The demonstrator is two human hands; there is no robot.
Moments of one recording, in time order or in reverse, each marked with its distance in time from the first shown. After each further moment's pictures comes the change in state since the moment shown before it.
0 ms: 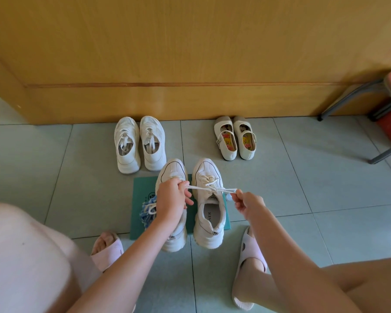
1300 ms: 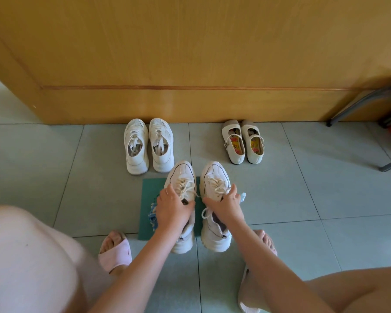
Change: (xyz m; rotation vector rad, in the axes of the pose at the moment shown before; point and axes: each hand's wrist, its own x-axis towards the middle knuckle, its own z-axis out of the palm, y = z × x) left_hand -0.008 -0.024 -0.012 0.556 0.036 -0.092; right_hand -0.041 0.035 0.051 -0.939 -0.089 -0.459
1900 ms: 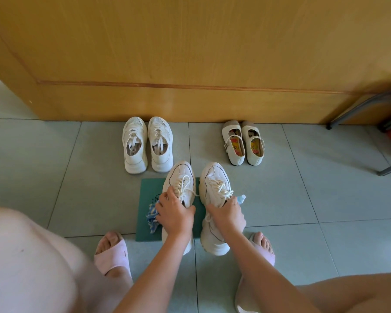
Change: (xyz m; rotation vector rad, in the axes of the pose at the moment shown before) left_hand -0.001 0.007 0.025 -0.081 0.107 -0.171; right_hand -0.003 0.006 0.012 -0.101 0.200 0.082
